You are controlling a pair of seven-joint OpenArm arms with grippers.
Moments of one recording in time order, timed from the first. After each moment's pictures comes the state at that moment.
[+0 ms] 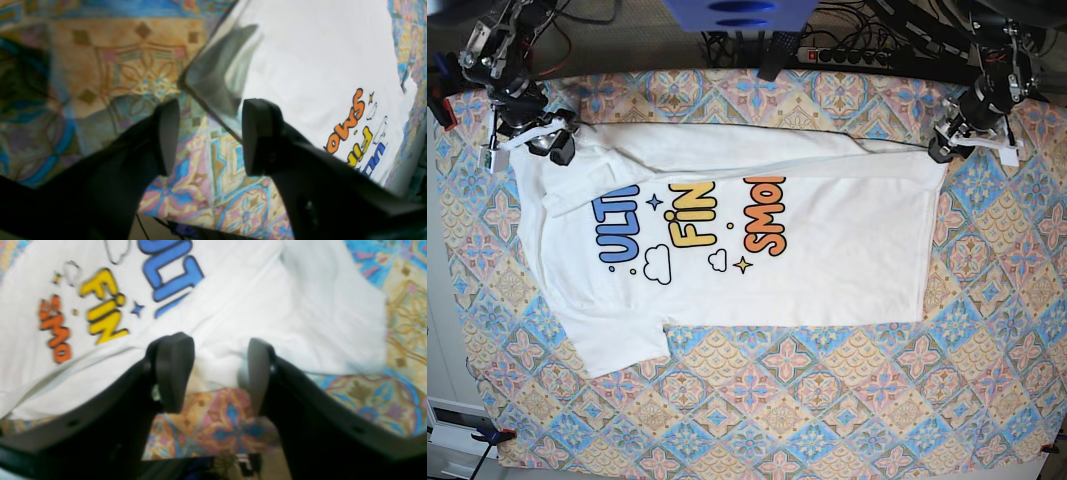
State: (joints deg) left arm 29.0 -19.1 -24.2 89.0 -62.4 1.1 41.7; right arm -28.5 2.9 35.9 105.8 38.7 19.2 -50.4
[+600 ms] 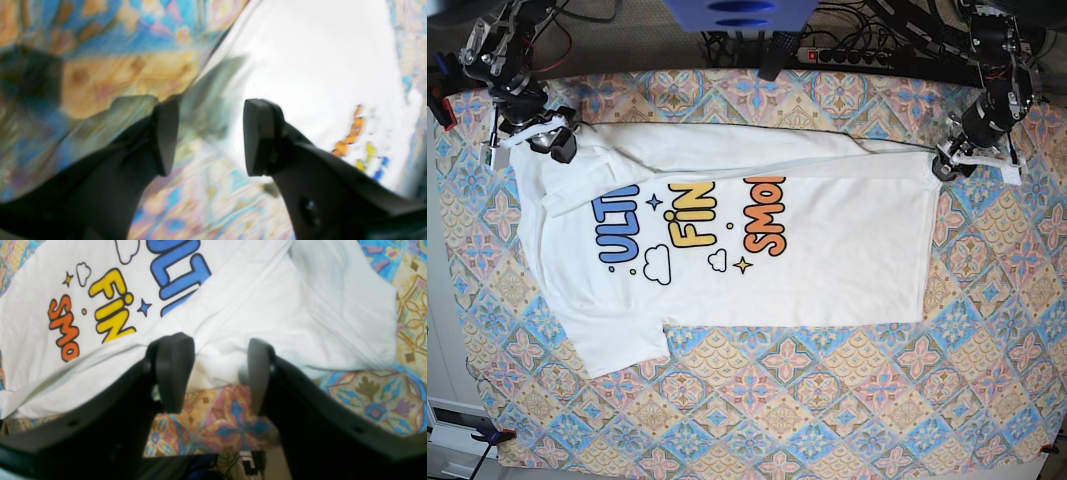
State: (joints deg) left arm 22.9 -18.9 -24.0 88.5 -59.2 1.3 42.5; right arm -28.8 2.9 35.9 105.8 39.2 19.1 -50.5
